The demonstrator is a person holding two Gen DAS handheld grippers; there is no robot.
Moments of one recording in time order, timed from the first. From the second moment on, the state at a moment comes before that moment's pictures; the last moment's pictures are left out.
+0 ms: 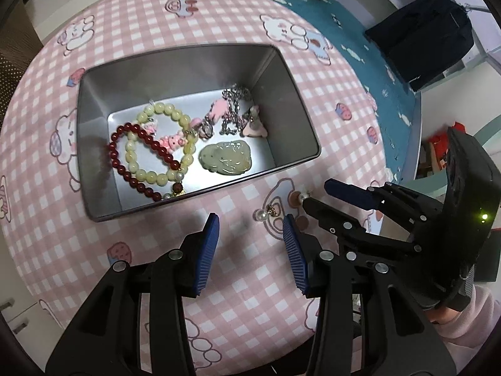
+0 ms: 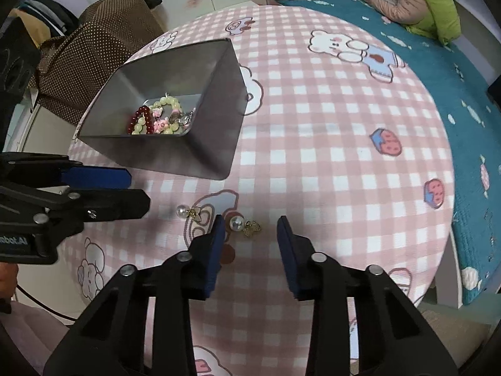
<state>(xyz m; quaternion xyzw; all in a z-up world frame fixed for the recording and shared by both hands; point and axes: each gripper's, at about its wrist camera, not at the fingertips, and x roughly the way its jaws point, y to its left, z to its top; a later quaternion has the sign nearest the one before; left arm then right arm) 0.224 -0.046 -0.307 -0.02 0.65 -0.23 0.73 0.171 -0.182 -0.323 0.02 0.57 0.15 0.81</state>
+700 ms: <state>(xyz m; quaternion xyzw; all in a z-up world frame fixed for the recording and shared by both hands) 0.223 -0.071 -0.335 0.01 0.66 -0.26 0.71 0.171 -0.180 -0.326 0.03 0.56 0.16 0.81</state>
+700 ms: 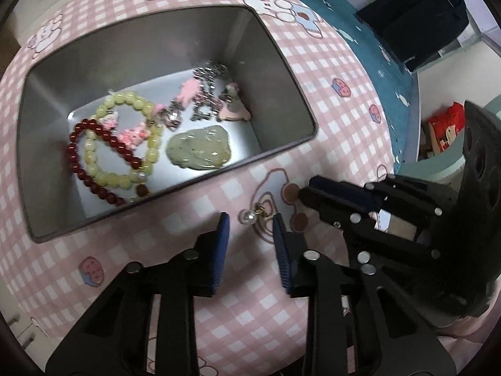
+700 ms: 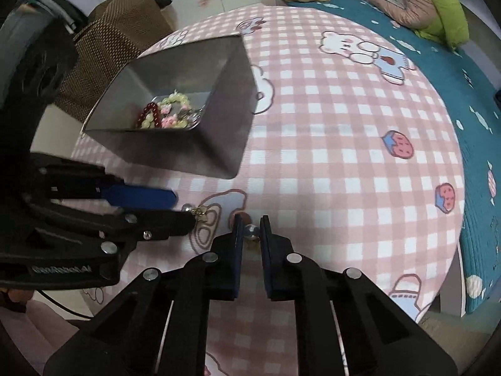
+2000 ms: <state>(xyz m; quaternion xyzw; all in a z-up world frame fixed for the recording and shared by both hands) 0.235 -0.020 -0.240 -0.07 0.57 -0.21 0.79 0.199 -0.154 -0.220 0.02 0.45 0.23 0.87</state>
